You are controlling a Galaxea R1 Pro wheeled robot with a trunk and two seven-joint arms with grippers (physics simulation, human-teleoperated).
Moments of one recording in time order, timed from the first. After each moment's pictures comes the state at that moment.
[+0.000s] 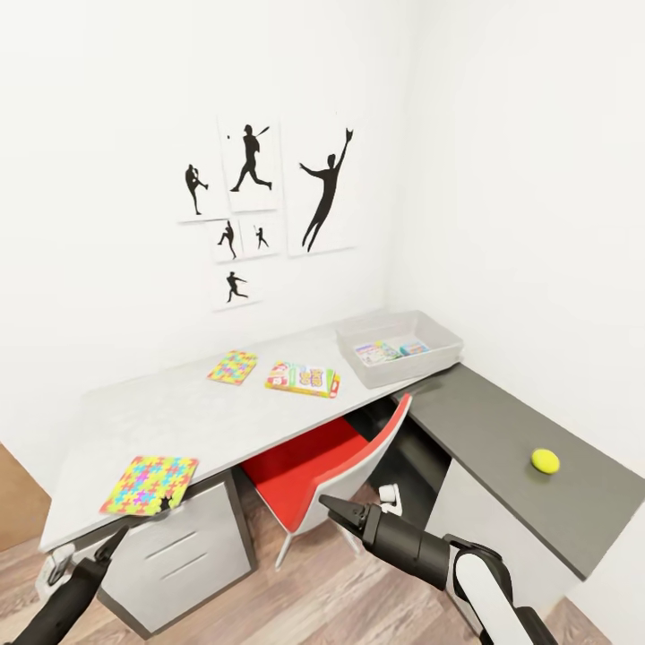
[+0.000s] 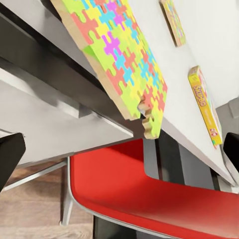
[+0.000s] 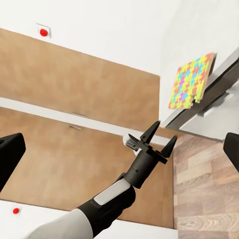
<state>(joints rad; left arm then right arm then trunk) -0.35 0.21 0.97 -0.50 0.28 0.26 -0.91 -0.17 -0.06 0.22 -1.47 -1.05 0.81 0.48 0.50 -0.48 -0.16</state>
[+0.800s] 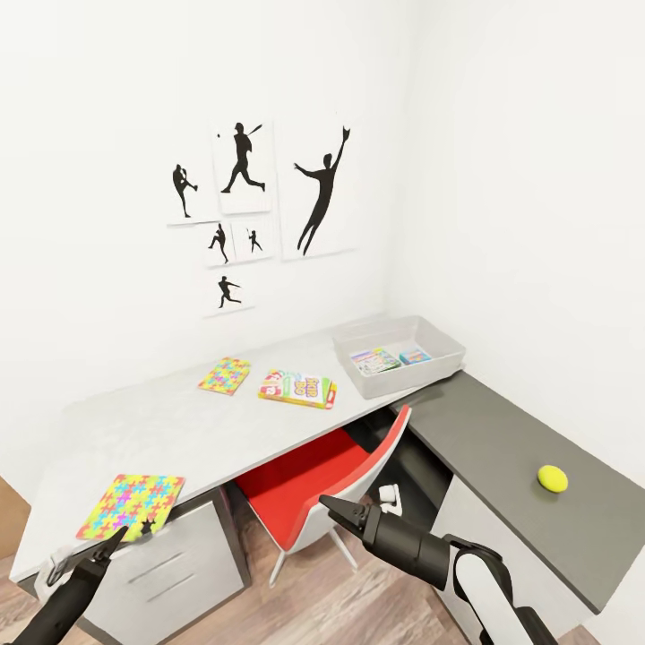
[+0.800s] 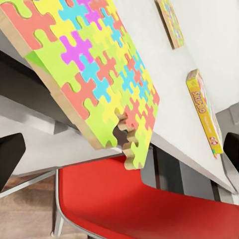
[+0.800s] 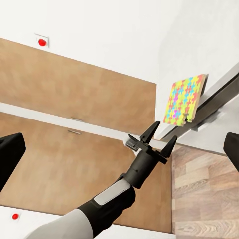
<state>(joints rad) -0.35 0.21 0.97 -0.50 0.28 0.26 -0.91 -0.17 -0.06 0.22 -1.47 -1.05 0.81 0.48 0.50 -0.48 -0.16</state>
